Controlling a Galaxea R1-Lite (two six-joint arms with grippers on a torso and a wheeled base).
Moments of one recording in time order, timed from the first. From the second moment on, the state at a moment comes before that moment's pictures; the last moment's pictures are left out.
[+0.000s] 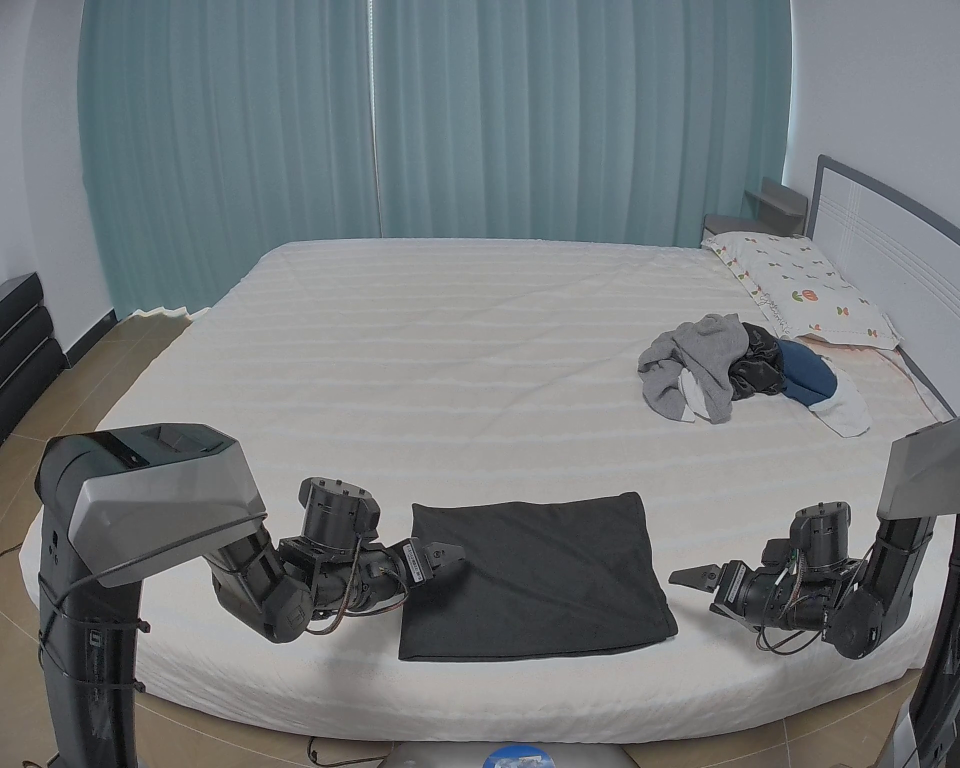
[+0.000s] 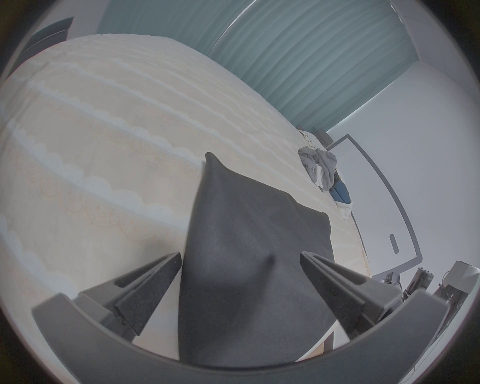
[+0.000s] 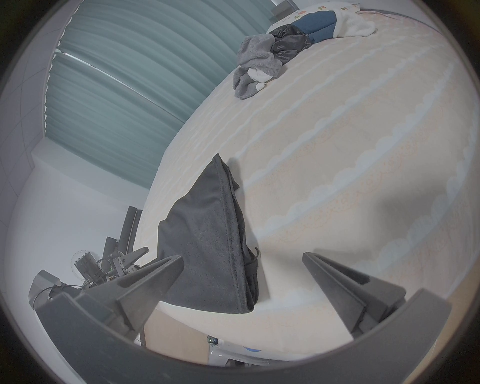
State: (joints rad) left arm -0.43 2.36 -0.83 -0.89 -0.19 -0.72; right arm 0.18 2.17 -0.28 -1.23 0.30 0.72
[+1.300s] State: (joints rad) left arm -0.42 2.38 -0.83 -0.90 -0.14 -0.73; right arm 0.17 2.17 -0.29 -1.23 0.30 0.72
